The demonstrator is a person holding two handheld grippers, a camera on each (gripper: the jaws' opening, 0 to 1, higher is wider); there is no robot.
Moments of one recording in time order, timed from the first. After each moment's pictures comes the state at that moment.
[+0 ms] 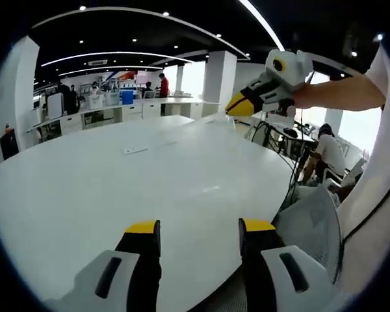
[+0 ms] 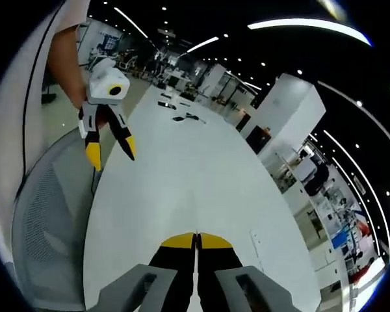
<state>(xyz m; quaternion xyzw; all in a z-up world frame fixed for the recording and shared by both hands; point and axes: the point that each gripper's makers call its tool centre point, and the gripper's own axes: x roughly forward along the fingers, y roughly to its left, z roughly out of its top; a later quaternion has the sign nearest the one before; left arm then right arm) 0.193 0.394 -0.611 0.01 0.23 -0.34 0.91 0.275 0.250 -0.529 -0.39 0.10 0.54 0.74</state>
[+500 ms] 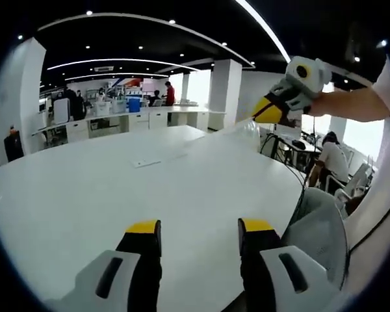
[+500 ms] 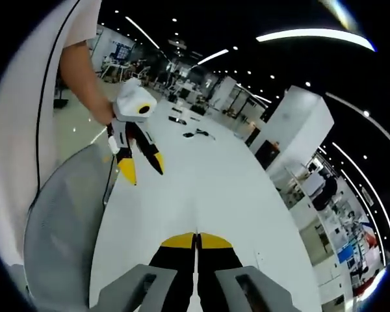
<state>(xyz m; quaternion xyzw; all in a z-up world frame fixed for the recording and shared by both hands) 0.229 0.411 -0.581 0.00 0.20 -0.32 0.92 0.258 0.267 -0.499 -0.38 0.08 0.58 0.72</state>
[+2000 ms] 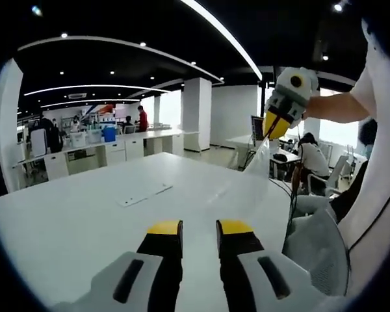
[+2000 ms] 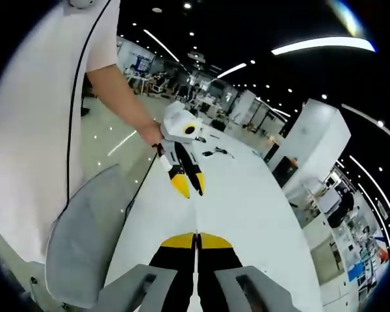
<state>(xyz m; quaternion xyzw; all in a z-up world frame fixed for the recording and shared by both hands) 0.263 0.396 -0.520 0.01 0.12 -0.42 0.90 0.231 0.269 -0.455 -0.36 0.06 0.65 0.67</state>
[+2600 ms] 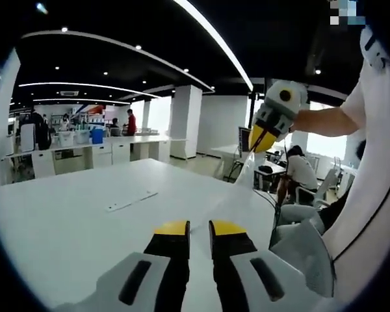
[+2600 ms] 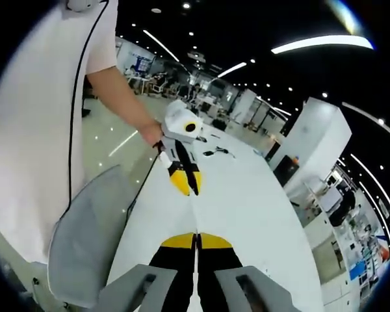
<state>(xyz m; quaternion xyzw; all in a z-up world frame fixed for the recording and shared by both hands) 0.248 0.378 -0.505 -0.02 0.11 -0.47 0.88 0.231 0.267 -0.454 -0.36 0.07 0.65 0.67</state>
